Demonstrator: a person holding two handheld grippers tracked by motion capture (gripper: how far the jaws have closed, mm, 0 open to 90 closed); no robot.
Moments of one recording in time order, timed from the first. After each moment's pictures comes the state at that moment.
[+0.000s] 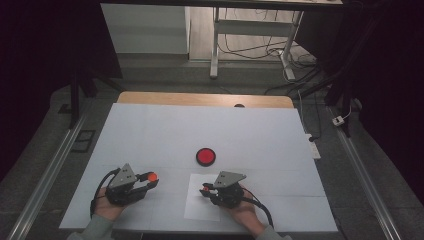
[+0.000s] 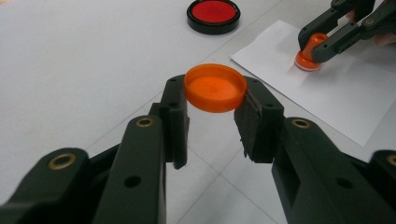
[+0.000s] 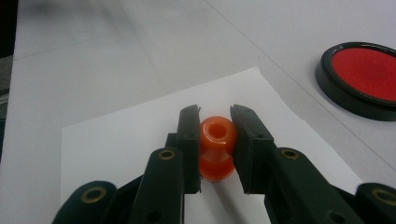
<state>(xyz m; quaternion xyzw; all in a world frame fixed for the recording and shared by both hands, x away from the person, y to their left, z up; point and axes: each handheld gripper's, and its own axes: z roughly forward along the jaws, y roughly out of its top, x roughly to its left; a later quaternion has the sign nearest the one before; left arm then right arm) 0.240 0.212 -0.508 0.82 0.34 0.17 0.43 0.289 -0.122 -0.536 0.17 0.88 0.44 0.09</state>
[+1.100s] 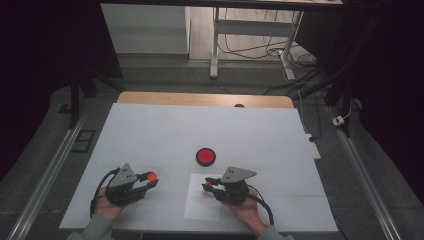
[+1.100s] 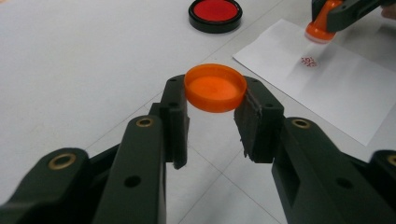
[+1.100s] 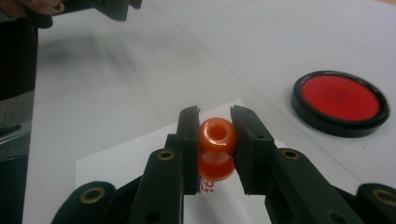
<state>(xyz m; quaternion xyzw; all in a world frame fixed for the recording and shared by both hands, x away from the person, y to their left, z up) 0.241 0.213 -0.509 0.81 0.35 0.17 0.43 0.292 -0.134 -0.521 0.20 0.84 0.50 0.09</state>
